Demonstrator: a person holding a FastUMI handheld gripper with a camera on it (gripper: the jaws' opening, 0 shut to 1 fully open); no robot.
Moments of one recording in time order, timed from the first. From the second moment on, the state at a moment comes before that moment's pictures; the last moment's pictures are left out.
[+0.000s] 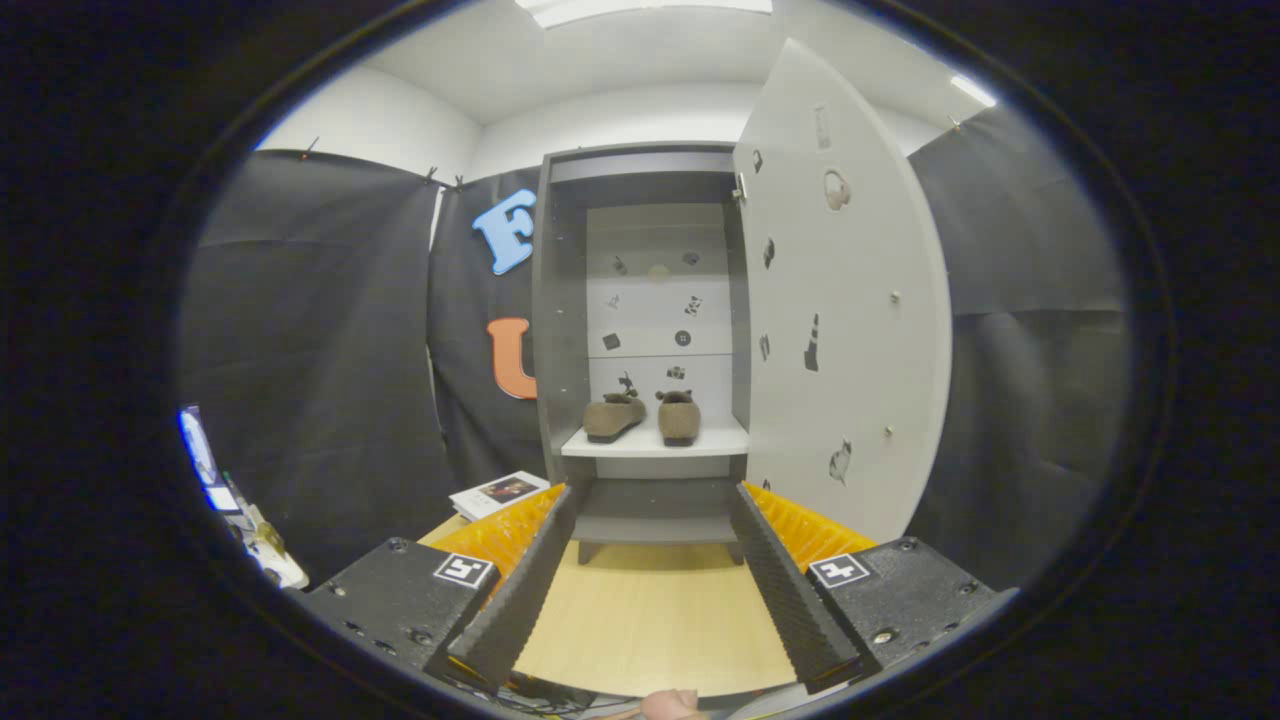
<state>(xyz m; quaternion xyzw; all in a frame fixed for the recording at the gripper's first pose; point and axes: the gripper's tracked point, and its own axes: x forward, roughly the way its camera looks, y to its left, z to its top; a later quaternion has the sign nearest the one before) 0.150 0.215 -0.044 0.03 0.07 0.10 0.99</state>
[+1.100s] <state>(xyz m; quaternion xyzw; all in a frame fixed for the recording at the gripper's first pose) 0.104 -0.042 -0.015 0.04 -0.02 0.00 1.00</state>
